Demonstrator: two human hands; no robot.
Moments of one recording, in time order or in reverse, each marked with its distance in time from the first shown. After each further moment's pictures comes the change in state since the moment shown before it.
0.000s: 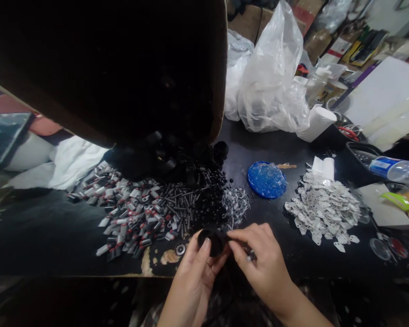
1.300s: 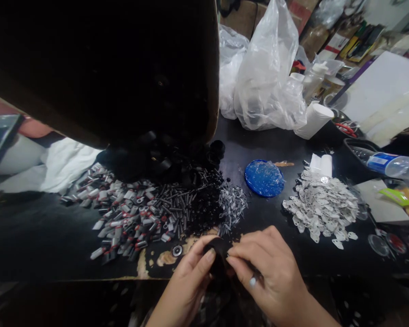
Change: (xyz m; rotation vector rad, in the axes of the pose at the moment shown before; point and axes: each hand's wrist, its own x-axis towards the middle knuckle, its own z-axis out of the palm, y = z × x) left_hand 0.004 0.005 -0.017 0.193 -0.177 -0.125; right_hand 0.002 -0.022 -0.027 -0.072 -0.025 -0.184
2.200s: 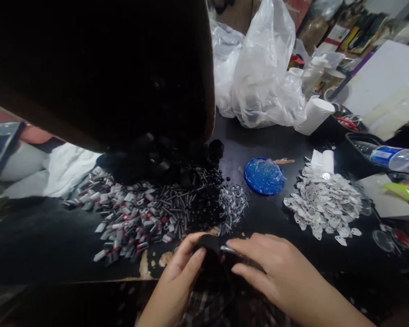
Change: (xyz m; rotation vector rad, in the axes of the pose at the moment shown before) left_hand 0.000 0.014 -0.009 0.256 0.151 0.129; right_hand 0.000 0.012 -0.017 -0.080 -0.465 0.161
